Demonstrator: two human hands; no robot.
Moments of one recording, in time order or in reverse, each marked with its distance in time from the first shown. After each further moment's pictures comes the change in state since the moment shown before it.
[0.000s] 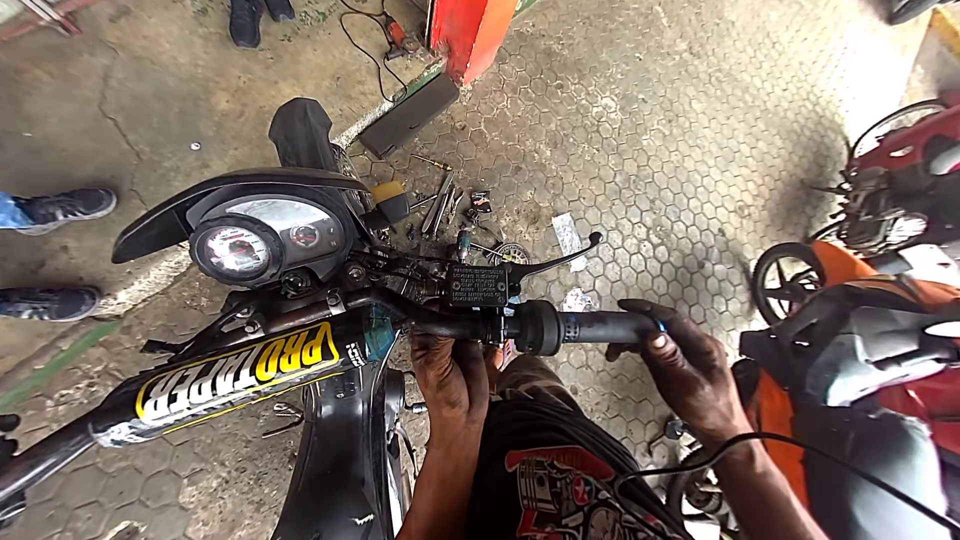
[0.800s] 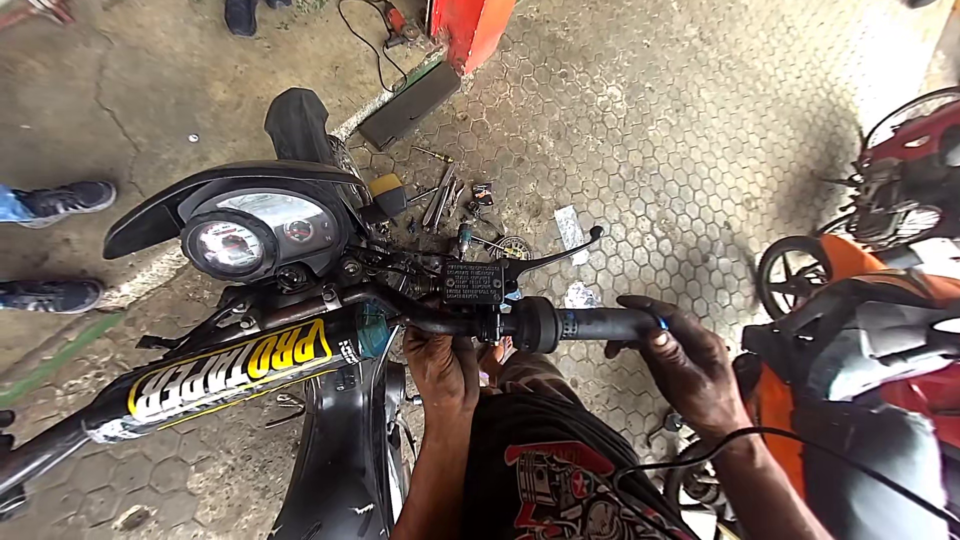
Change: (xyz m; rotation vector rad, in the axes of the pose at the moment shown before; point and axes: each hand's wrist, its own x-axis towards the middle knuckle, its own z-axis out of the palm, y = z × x) left_hand 0.008 -0.002 -0.004 0.121 -0.060 0.100; right_hand 0.001 0.004 -0.002 0.054 -0.022 -0.012
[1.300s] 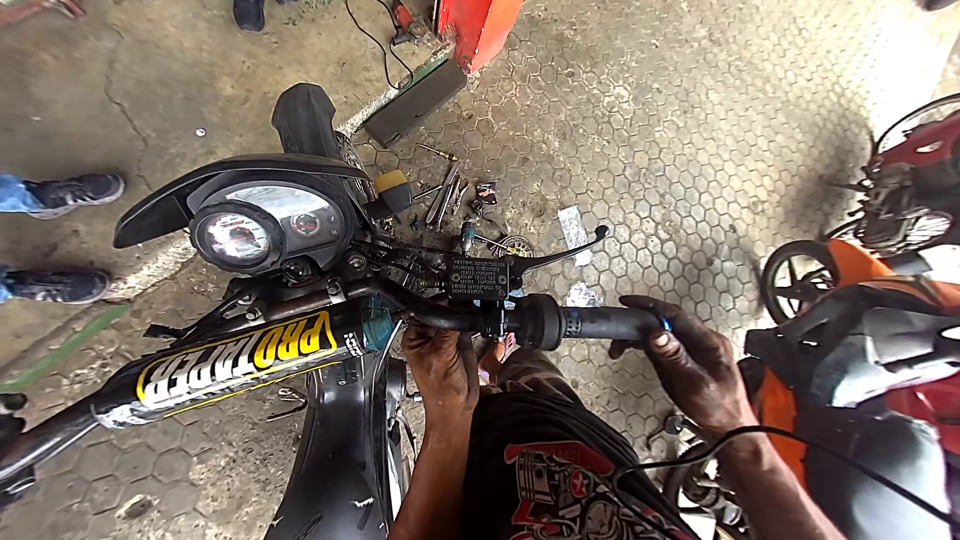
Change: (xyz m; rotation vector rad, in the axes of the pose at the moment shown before) left_hand -0.001 0.006 0.005 0.109 -0.013 0.065; right_hand 0.001 -0.004 -0.001 -0.074 -0.014 0.028
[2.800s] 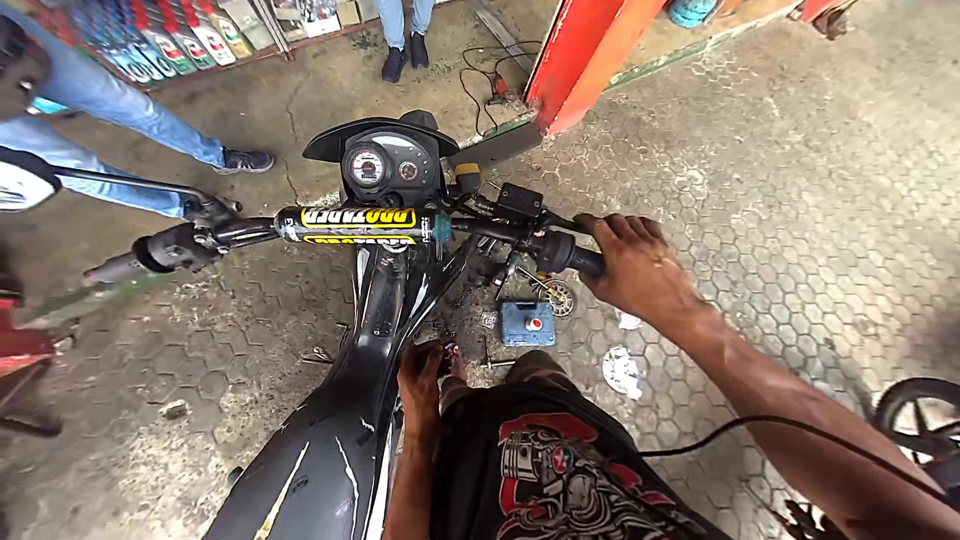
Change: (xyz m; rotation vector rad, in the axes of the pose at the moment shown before) left_hand -0.102 0.018 -0.177 0.736 0.181 -0.012; right_hand 0.074 -0.050 0.052 -1.279 -0.252 -0.424
